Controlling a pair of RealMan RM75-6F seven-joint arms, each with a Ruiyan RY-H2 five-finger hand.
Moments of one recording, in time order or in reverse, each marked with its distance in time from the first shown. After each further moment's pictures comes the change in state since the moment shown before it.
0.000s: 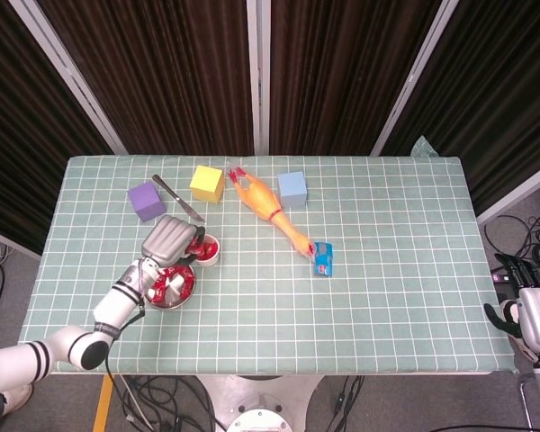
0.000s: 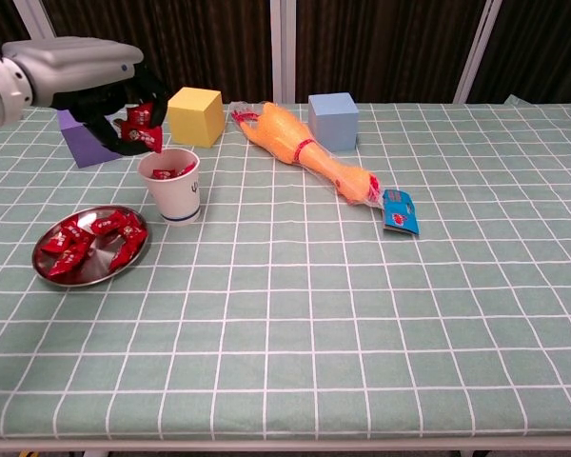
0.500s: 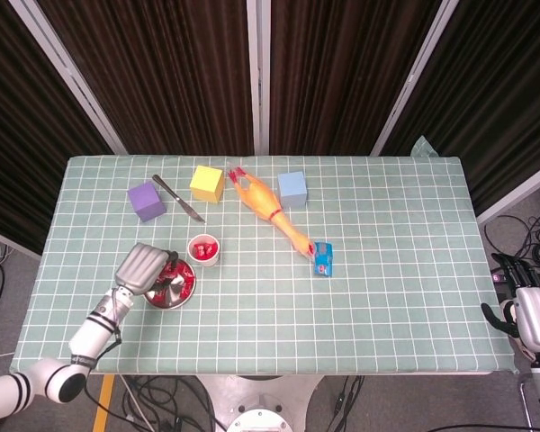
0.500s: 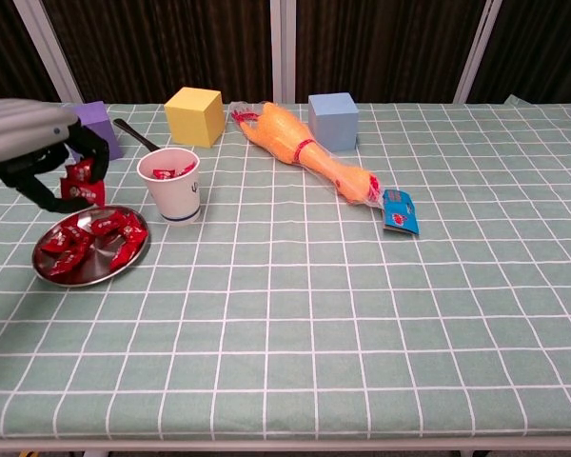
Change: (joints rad) left arm 0.177 0.005 0.119 0.020 0.157 0.147 -0.108; right arm 0.004 -0.003 -0.002 -0.005 -0.012 0.000 -0.003
